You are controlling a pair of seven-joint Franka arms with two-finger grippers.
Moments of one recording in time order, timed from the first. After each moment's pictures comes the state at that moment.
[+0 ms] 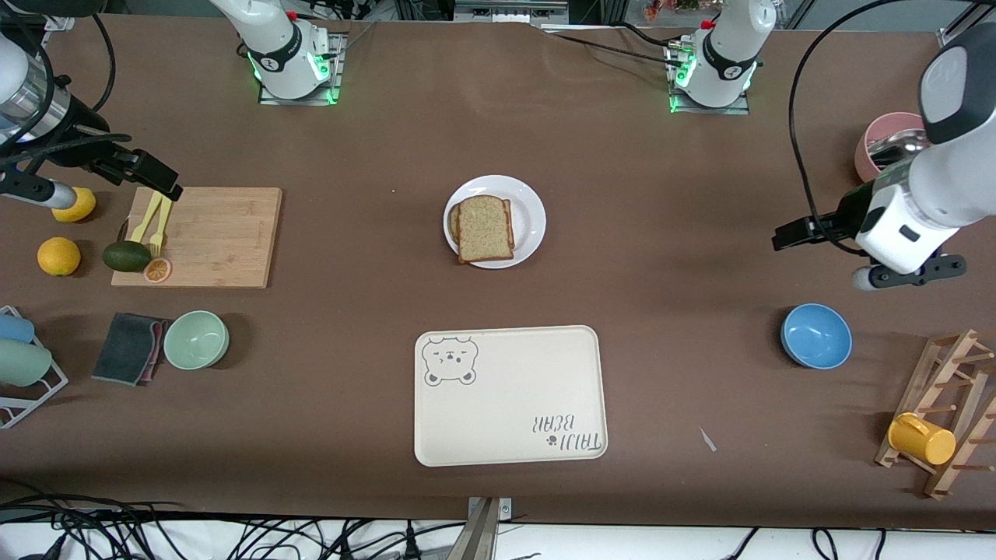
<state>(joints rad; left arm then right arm) 0.02 0.19 -0.09 -1.63 -0.12 1.66 -0.25 -0.07 -0.07 0.13 -1.77 0.03 1.69 0.32</state>
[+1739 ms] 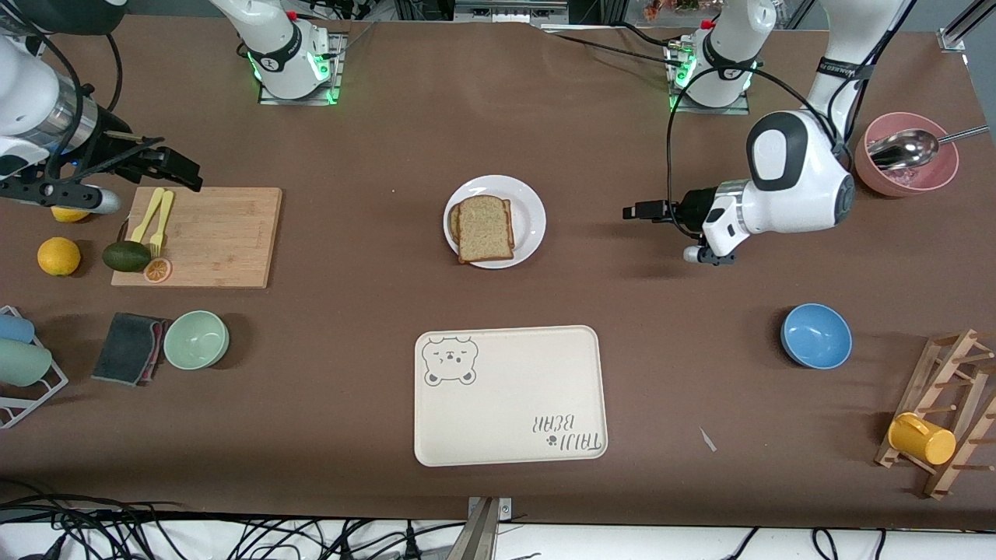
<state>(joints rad) -0.05 0.19 -0.18 -2.25 -0.84 2.10 0.24 -0.07 -0.04 0.16 -1.77 0.03 1.62 0.22</state>
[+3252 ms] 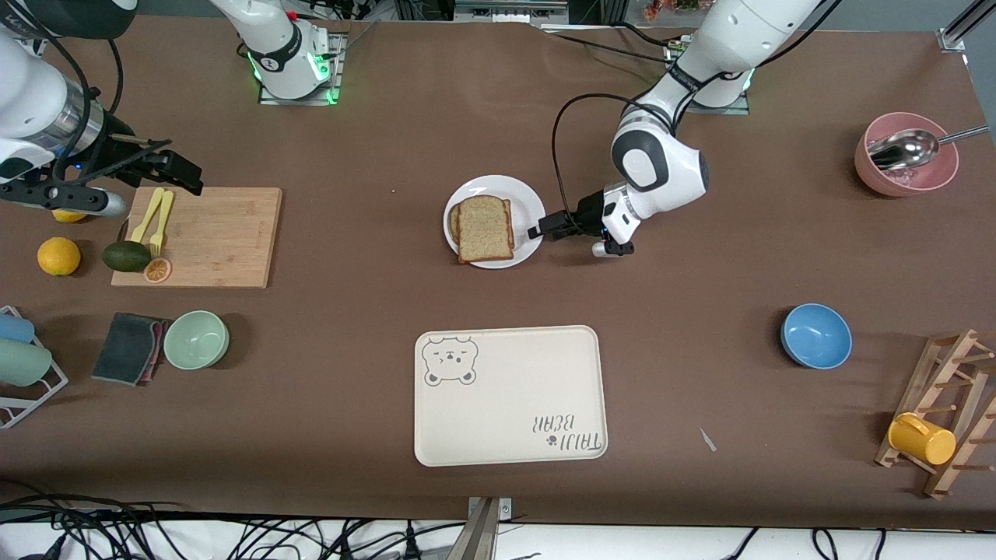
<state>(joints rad) -0.16 0.52 -0.48 -2.17 -1.72 2.68 0.74 -0.07 -0.04 0.17 -1.77 0.00 1.63 0.22</state>
